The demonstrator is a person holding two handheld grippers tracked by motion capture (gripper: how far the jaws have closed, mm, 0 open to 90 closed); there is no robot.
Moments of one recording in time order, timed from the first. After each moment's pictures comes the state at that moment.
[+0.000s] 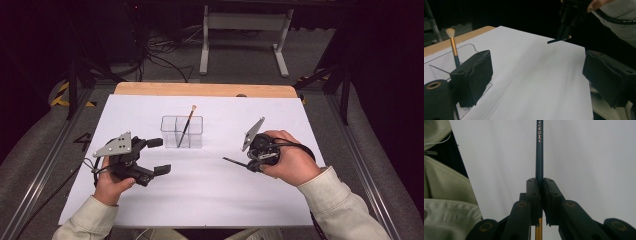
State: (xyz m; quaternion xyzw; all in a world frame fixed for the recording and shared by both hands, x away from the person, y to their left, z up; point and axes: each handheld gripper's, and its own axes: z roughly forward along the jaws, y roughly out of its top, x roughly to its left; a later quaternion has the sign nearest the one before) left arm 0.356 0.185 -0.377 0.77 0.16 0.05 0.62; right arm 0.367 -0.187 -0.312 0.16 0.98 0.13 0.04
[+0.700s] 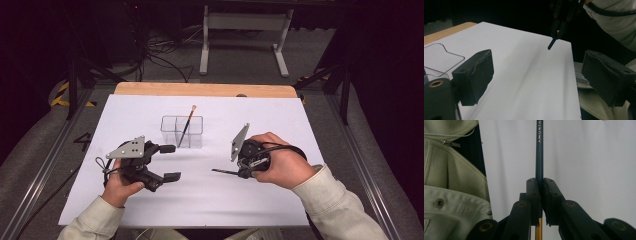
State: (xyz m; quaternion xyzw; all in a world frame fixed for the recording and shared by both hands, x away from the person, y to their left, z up) left arm 0.355 0.162 -0.382 0.78 0.12 0.01 0.61; right arm 0.352 -0.157 -0.304 0.07 0.99 0.11 0.02
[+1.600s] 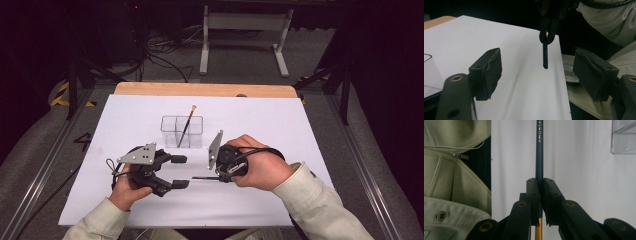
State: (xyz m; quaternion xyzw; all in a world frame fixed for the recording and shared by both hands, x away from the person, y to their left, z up) left arm 0.350 0.145 -0.392 0.79 0.09 -0.03 0.60; right arm 0.346 -0.109 -0.307 0.00 0.99 0.11 0.02
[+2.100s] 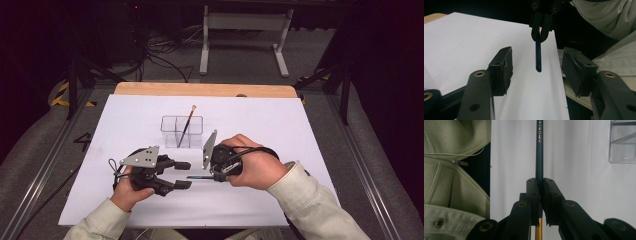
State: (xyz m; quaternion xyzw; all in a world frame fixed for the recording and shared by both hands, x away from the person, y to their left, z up) left arm 0.348 0.141 -0.395 0.80 0.07 -0.04 0.59; right arm 0.347 -0.098 -0.307 0.00 0.99 0.12 0.02
